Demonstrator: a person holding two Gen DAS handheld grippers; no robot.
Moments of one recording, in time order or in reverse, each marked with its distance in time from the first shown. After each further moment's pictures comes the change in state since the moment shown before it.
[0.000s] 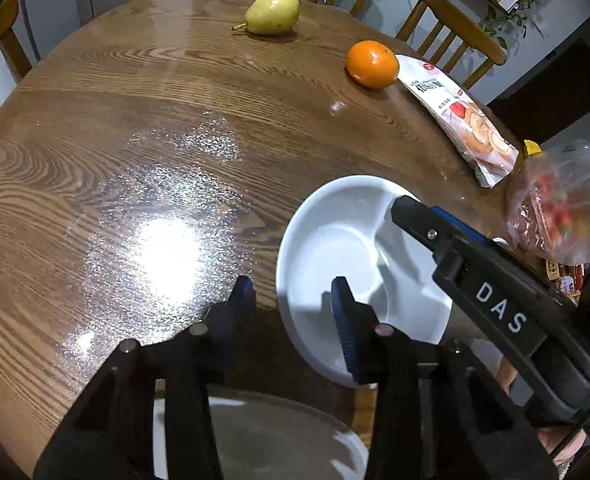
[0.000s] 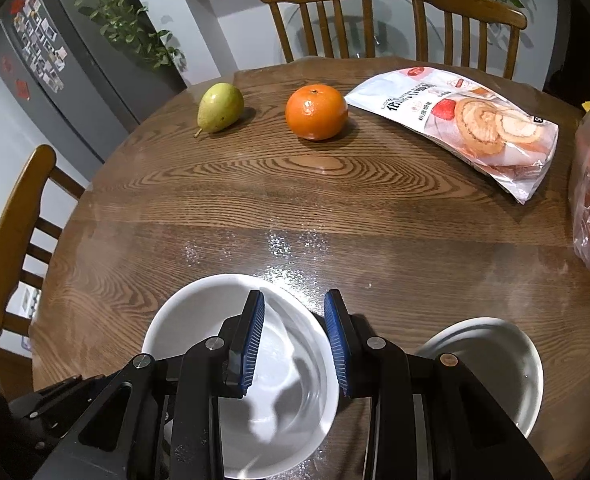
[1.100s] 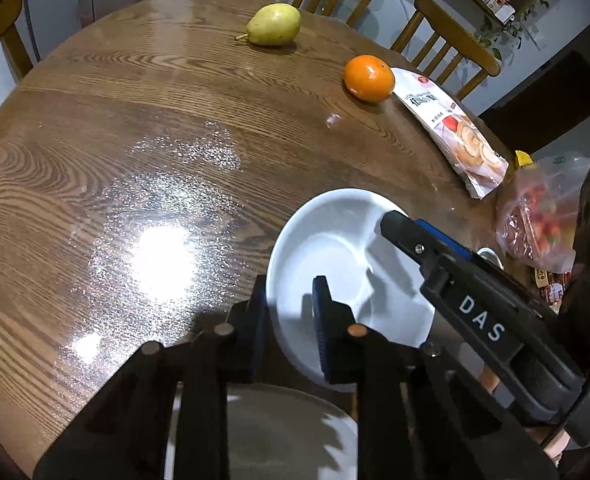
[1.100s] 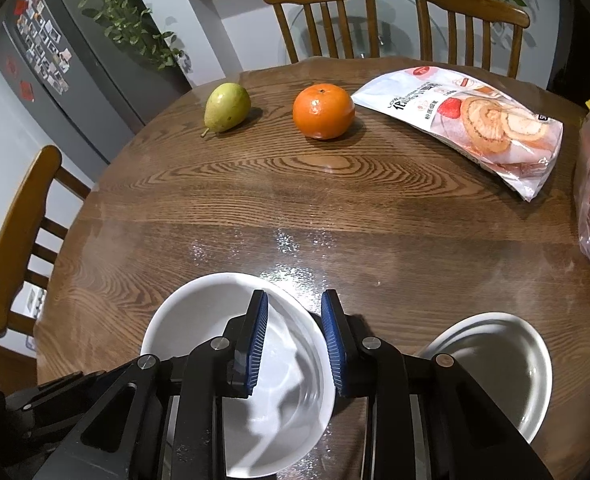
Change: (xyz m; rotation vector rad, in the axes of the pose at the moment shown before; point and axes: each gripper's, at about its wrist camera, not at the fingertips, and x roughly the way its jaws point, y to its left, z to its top) left arm -0.010 0.004 0.002 -0.022 -0.030 -0.032; right arm 0.000 -0.001 -0.001 0.008 -0.004 0.034
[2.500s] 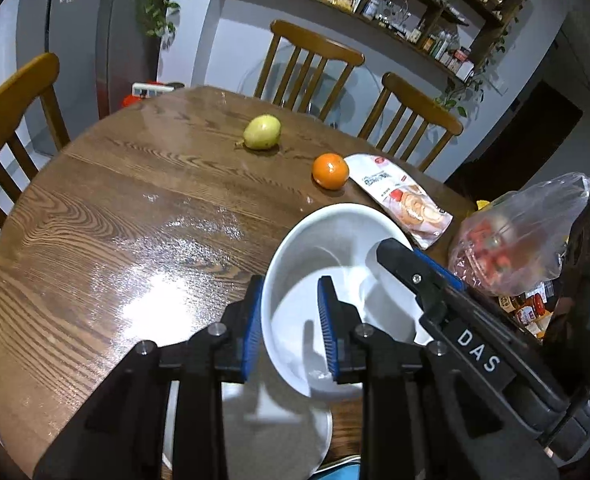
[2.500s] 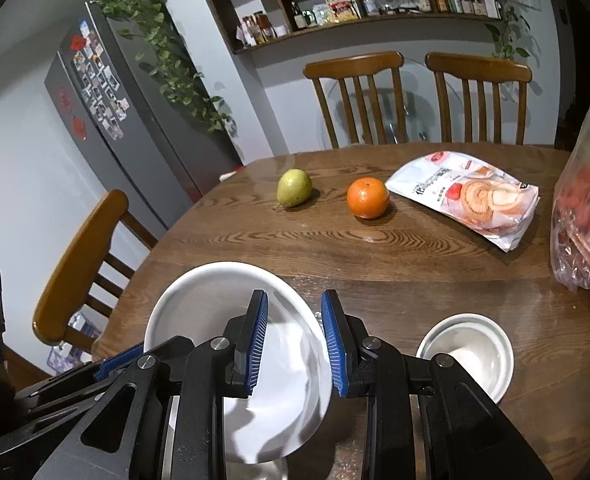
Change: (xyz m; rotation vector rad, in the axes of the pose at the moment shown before) left arm -0.105 -0.012 -0.031 0.033 -0.299 -0.033; right arm -0.100 0.041 -0.020 -0.045 -0.269 0.102
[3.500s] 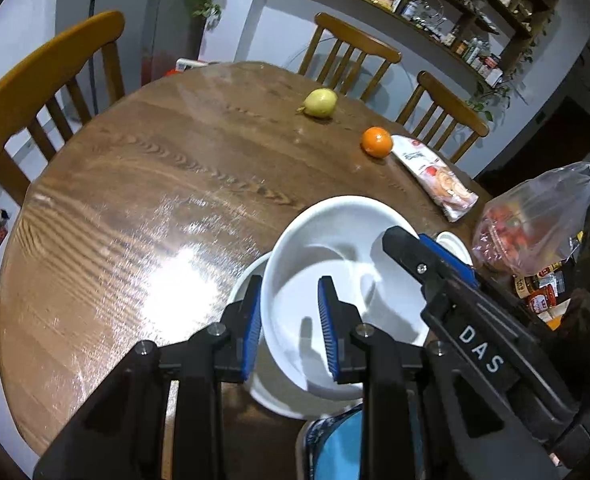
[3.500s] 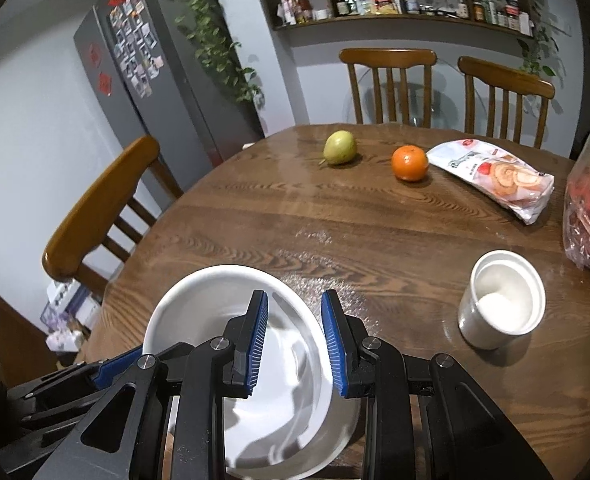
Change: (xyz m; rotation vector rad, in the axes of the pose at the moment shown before) left arm -0.034 0.053 -0.060 -0.093 0.038 0.074; right arm -0.011 0.058 -0.062 -0.126 0.067 0.005
